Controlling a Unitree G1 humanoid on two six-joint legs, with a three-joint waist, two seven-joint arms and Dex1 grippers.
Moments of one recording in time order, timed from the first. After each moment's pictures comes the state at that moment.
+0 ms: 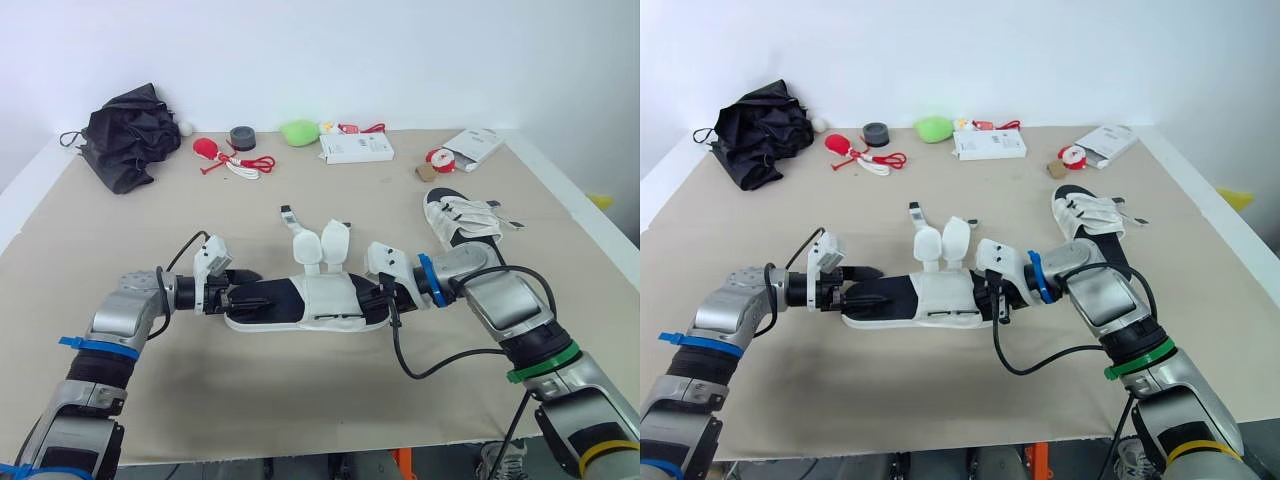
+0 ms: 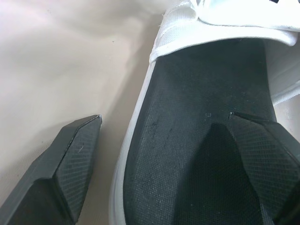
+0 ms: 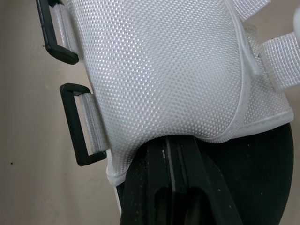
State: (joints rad) left arm -0.52 0.56 -0.07 0.28 -0.36 0.49 -1.22; right arm -0.67 -0.67 0.40 0.04 0.14 0.57 1.27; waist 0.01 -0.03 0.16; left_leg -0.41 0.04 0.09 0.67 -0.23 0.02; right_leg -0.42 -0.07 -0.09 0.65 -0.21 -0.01
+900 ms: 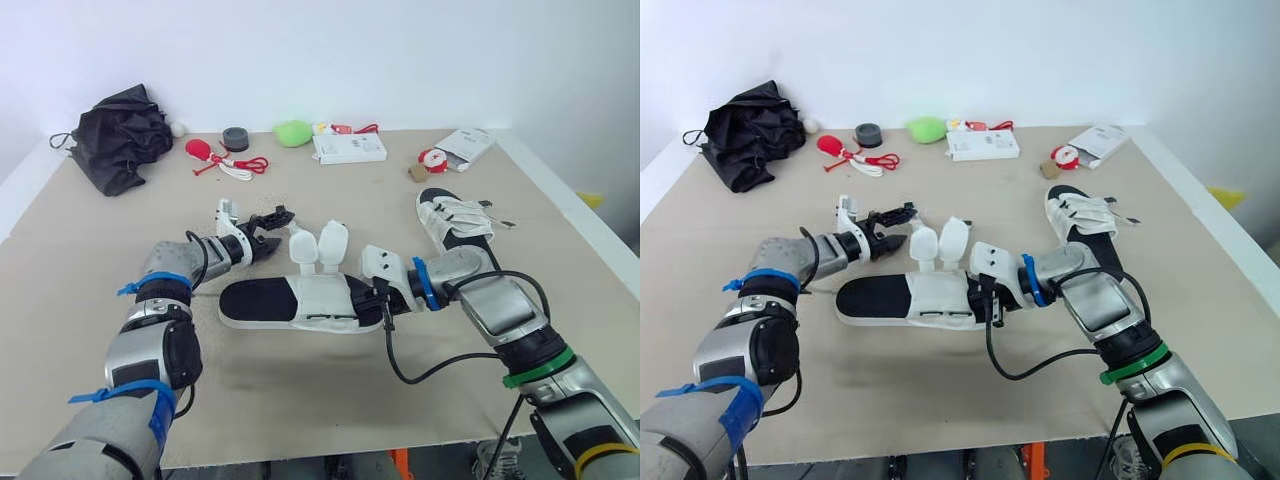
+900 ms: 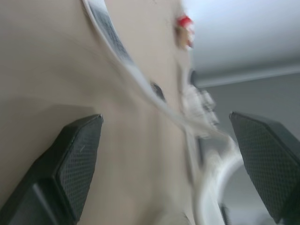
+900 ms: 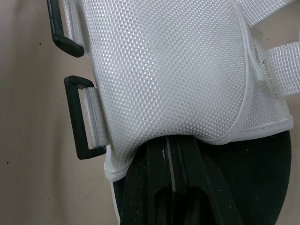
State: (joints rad) left arm -1.06 0.21 0.51 1.07 -0.70 0.82 -0.37; right arm -0.65 -0.65 0.40 -0.01 0.12 0.57 1.23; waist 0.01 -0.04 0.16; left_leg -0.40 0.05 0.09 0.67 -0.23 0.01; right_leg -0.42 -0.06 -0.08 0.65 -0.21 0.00
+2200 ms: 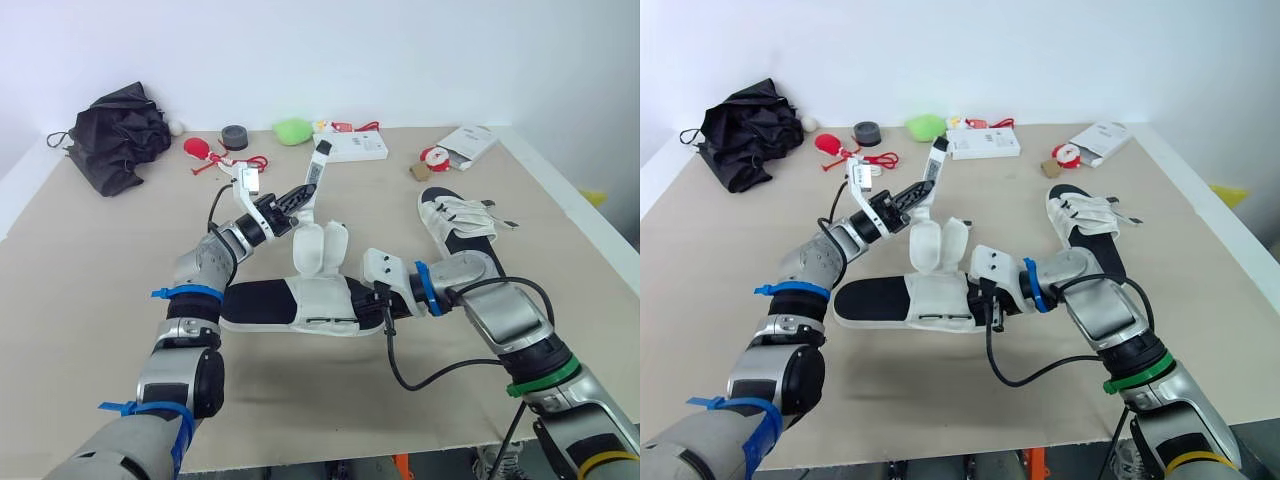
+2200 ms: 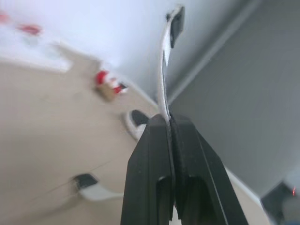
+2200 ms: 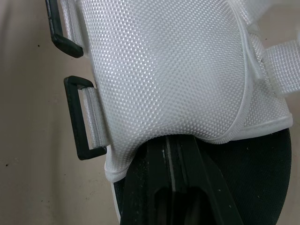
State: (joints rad) left arm -0.77 0.15 0.16 0.39 -0.57 0.46 -0.97; right arm -0.60 -0.65 0.37 -0.08 0.13 0.61 1.22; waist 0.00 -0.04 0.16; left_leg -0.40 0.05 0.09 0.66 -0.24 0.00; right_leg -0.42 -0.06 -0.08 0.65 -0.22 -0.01
